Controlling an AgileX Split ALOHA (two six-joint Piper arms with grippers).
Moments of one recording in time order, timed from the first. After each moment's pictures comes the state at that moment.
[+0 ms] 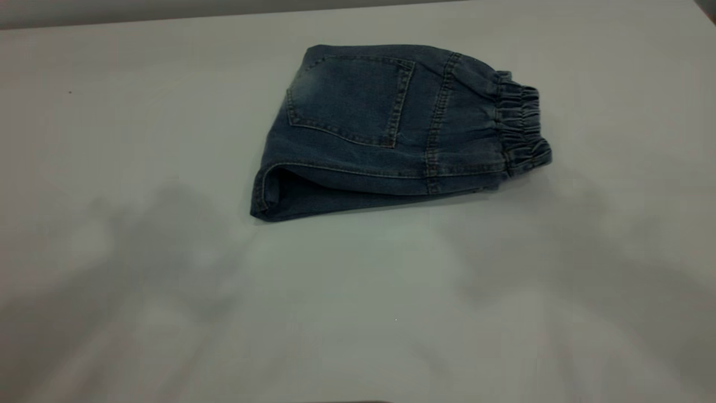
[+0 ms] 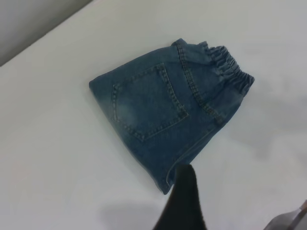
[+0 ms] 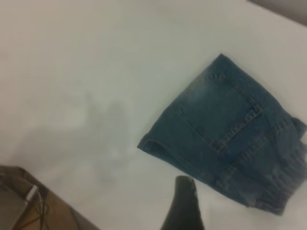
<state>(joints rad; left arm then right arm) -0.28 1.34 -1.64 -0.39 1.17 0.41 0.51 1.47 -1.81 0.20 1.25 0.03</state>
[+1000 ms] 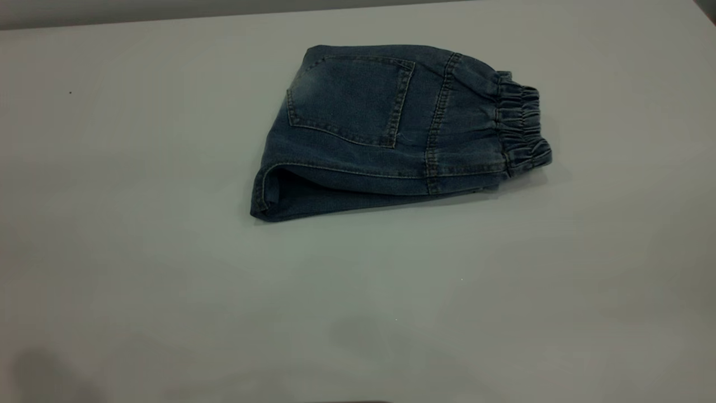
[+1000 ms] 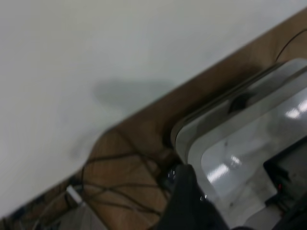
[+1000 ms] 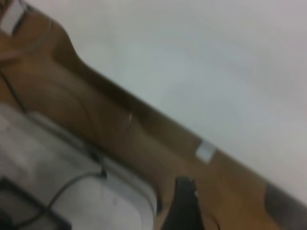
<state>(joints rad) -0.28 0.78 -0.63 -0.17 1.13 0.24 0.51 0.47 -0.48 0.09 1.13 0.01</state>
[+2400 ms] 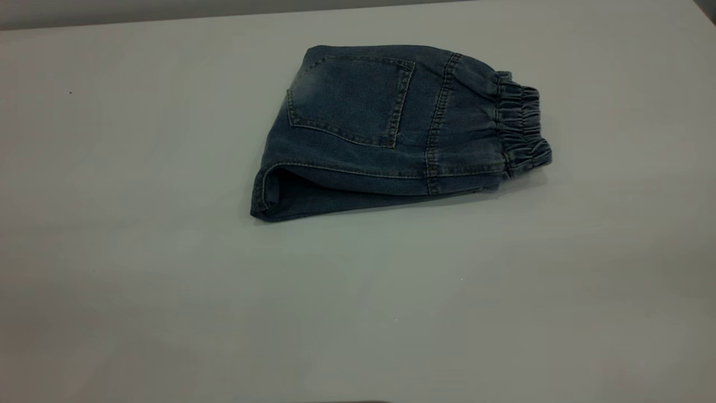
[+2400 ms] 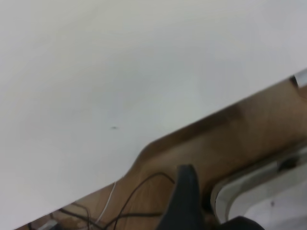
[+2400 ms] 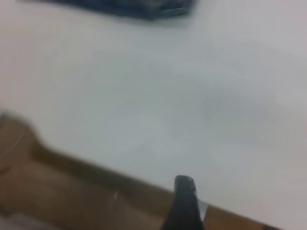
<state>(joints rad) -0.23 0.35 -0.50 -0.07 1.11 0.16 0.28 0.24 -0.47 0.05 1.12 0.06</state>
